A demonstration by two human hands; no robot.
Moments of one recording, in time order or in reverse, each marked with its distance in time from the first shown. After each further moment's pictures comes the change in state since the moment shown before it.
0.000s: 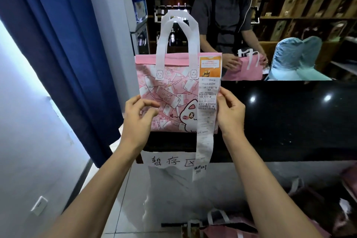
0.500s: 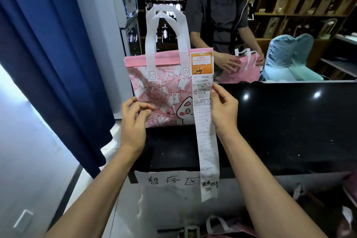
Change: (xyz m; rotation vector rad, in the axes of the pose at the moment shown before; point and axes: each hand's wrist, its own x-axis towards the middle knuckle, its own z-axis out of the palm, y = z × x) left_hand 0.066 -0.043 0.021 -0.105 0.026 0.040; right_hand 0.061 0.022 0.040 -0.055 -0.024 -0.036
